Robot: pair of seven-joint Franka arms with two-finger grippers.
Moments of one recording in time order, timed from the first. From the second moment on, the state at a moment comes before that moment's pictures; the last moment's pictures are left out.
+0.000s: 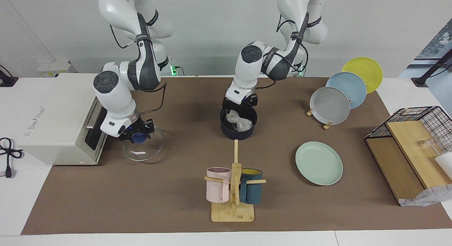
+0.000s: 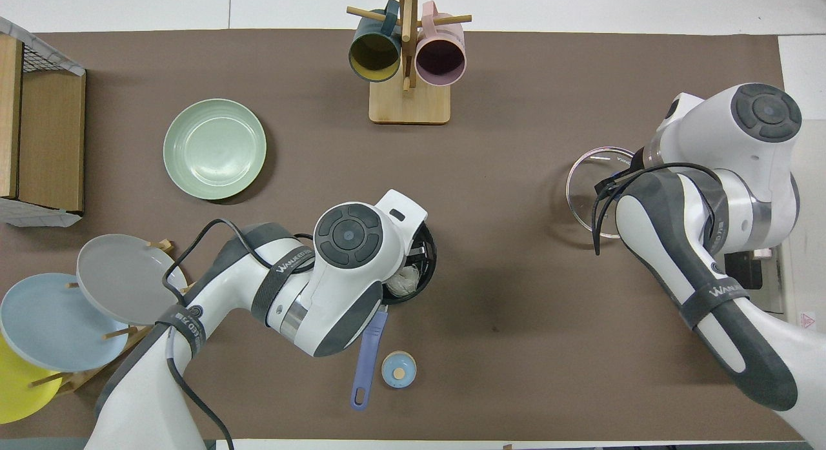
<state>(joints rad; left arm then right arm) -0.61 0.23 -0.13 -1.99 -0.08 2.22 -0.77 0.07 0.22 -0.01 -1.95 -0.02 2.14 -0.25</state>
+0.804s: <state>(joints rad) -0.61 0.28 -0.13 -1.99 -0.08 2.24 -0.66 0.07 0.25 -0.01 -2.00 -0.02 2.22 -0.25</state>
